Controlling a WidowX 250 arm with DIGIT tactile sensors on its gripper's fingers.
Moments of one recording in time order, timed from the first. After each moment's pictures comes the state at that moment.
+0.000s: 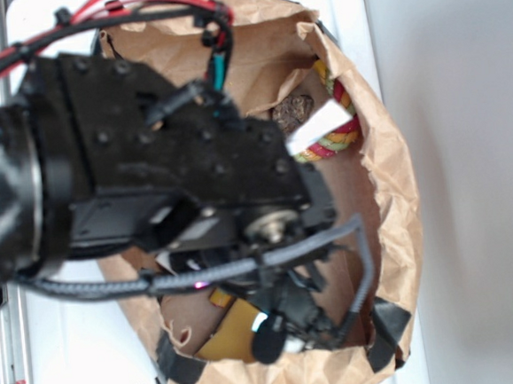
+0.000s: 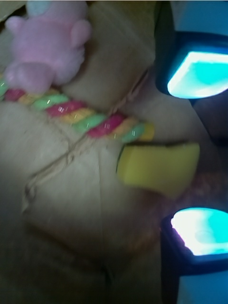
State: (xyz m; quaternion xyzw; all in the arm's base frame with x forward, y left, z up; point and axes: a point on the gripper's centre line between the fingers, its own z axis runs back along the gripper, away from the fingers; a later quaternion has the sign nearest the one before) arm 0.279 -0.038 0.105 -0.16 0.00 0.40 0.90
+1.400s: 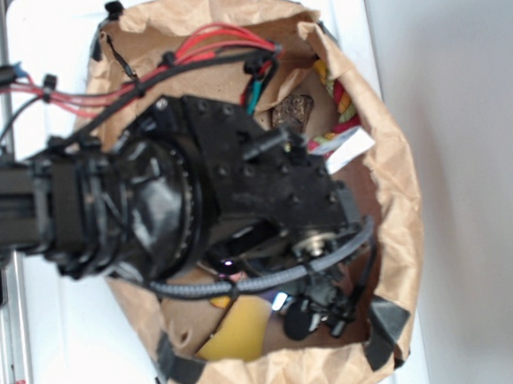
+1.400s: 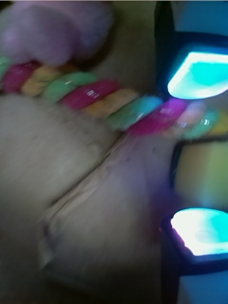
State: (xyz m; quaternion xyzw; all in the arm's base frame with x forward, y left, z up) arm 0.284 -0.043 0.047 -0.11 0.02 0.42 0.90
